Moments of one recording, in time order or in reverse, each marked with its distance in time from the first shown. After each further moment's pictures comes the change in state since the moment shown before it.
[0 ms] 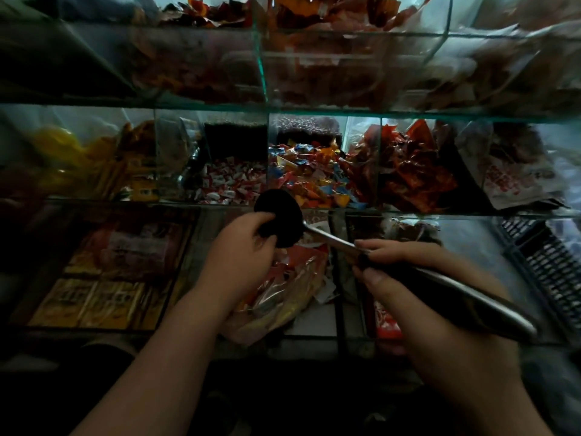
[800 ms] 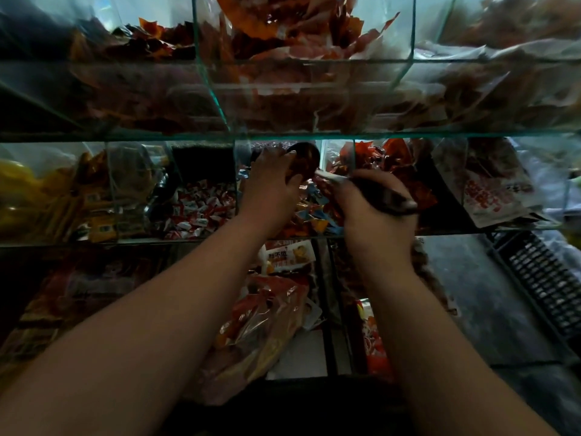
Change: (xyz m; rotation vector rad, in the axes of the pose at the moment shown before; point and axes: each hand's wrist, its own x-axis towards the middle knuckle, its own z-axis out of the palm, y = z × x) left_hand 0.173 0.044 0.065 0.162 0.052 0.233; right_hand 0.056 0.032 -0.041 0.777 1.443 -0.350
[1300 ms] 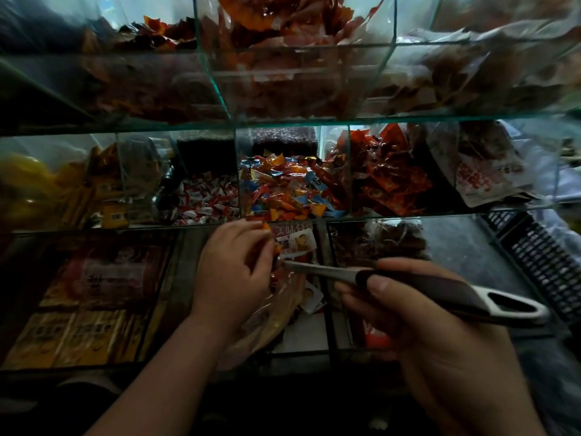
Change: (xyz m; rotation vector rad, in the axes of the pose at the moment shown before) left_hand -0.173 -0.004 -0.043 -0.030 0.186 0.048; right_hand -0.105 -0.054 -0.081 0.441 -0.396 0.716
